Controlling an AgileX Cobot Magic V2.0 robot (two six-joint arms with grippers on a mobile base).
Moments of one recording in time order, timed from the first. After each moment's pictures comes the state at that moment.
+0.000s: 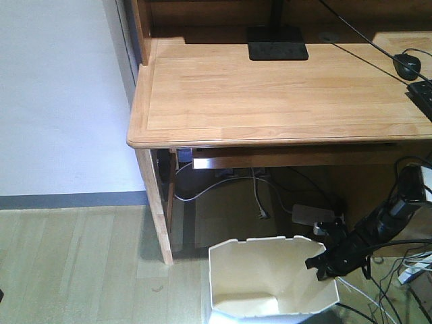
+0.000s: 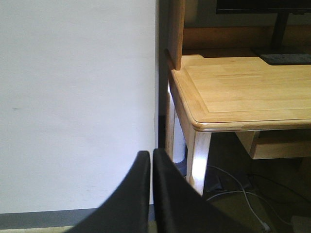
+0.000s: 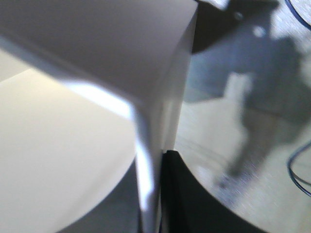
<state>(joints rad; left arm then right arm) -0.01 -0.01 0.03 -0.02 0.27 -0.02 -0.20 3.01 -1.46 0.84 0.37 -1.17</state>
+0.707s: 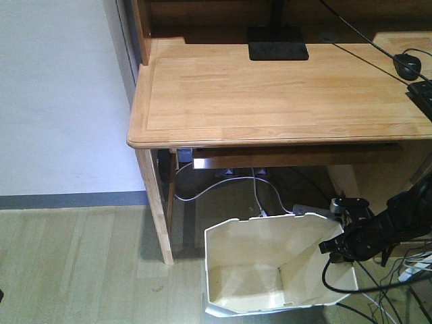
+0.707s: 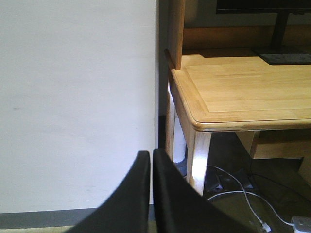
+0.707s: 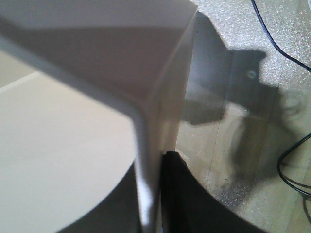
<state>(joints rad) -0.01 -0.01 0.03 -0.02 0.27 -0.02 -0.20 2.46 -0.90 1.31 0.32 -1.66</state>
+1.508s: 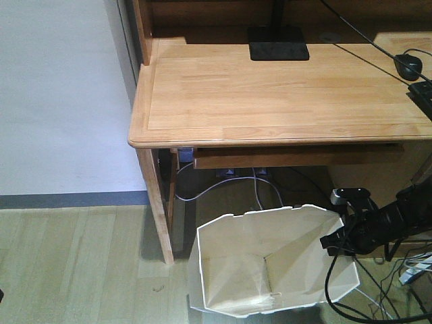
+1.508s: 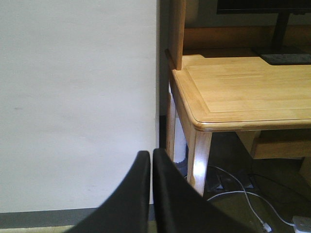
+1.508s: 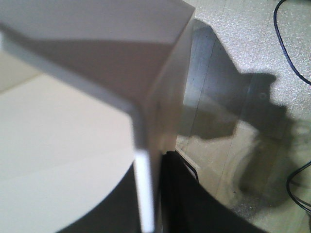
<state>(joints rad) -0.01 -0.01 0.03 -0.02 0.27 -0.02 -0.19 2.31 -0.81 1.26 0.41 -1.67</state>
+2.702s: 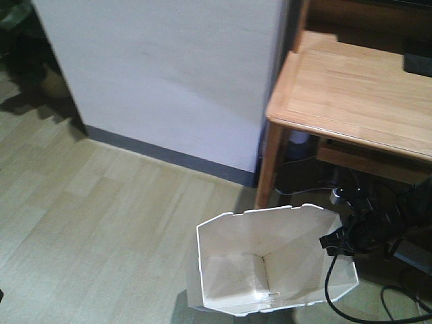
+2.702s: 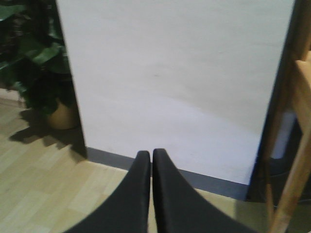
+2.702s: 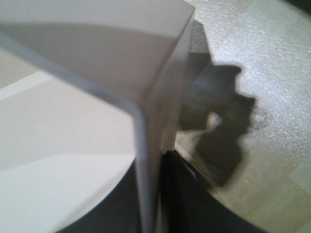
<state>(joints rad) -0.01 -0.01 0.03 -0.02 0.27 -0.02 -0.19 2.31 -0.81 1.26 0.41 -1.67</state>
